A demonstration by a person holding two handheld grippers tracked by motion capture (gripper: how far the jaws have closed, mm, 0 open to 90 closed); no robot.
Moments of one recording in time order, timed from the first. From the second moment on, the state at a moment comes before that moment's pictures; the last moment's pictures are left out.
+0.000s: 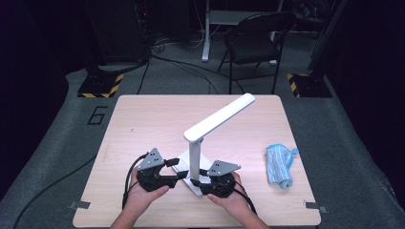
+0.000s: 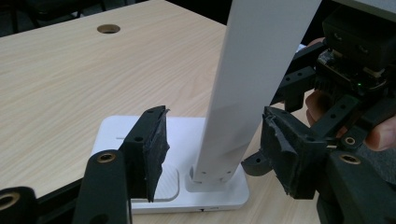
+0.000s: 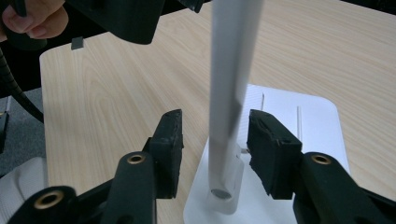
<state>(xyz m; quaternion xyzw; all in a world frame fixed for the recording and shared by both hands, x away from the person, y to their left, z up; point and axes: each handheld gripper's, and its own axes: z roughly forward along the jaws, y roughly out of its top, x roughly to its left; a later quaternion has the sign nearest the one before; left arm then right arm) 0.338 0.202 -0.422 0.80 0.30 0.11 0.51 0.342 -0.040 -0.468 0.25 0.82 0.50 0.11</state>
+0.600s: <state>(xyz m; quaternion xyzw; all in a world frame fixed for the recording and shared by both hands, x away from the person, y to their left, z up) 0.349 0.163 -0.418 0.81 0.29 0.11 0.49 0.343 -0.069 -0.470 0.27 0.82 0.50 0.10</state>
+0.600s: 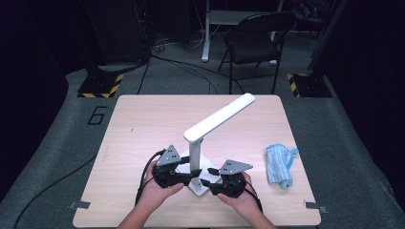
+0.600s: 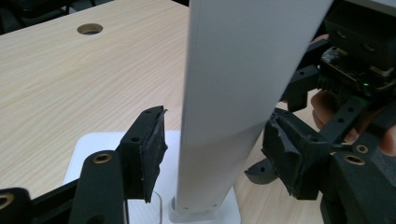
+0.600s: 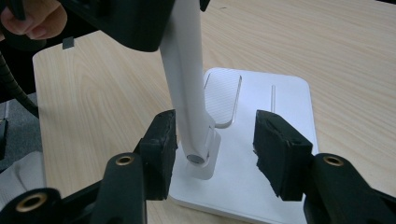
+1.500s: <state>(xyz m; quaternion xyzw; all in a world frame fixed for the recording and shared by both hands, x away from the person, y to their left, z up) 0.349 0.183 -0.417 0.82 0.26 0.11 0.49 0.342 -0.083 -0.470 0.29 0.81 0.50 0.11</state>
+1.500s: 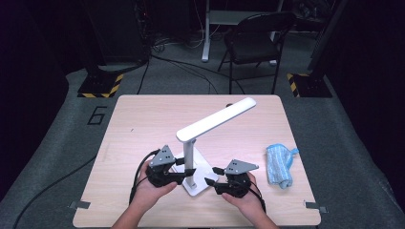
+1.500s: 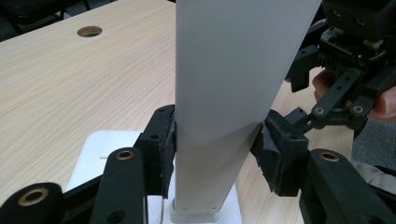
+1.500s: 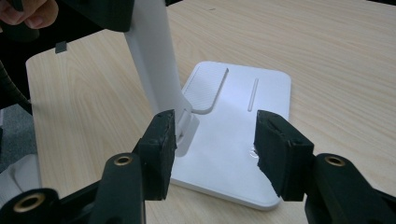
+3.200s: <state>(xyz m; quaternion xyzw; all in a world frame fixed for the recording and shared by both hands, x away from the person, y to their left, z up) 0.356 0.203 -0.390 0.82 0.26 0.12 0.49 0.341 -0.125 -0.478 0.33 0.79 0.50 0.13</state>
